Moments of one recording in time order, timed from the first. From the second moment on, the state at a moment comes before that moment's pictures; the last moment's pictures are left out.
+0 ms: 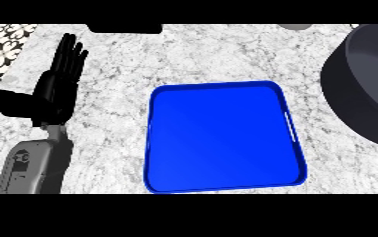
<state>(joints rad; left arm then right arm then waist) -0.31 0.18 0.10 -1.51 0.11 0.09 0.04 -0.20 -0.82 -0.53 -1.15 0.42 0.13 -0.70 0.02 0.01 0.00</state>
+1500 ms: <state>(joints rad) -0.32 0.17 0.10 -1.52 0.11 0.08 0.04 -0.72 -0.84 -0.39 -0.22 0.62 0.17 -1.00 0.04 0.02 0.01</state>
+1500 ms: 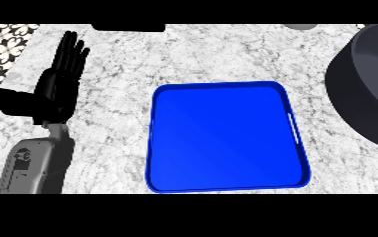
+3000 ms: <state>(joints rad) -0.31 0.17 0.11 -1.54 0.12 0.07 0.05 -0.69 -1.08 -0.70 -0.12 0.27 0.49 -0.73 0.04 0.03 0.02</state>
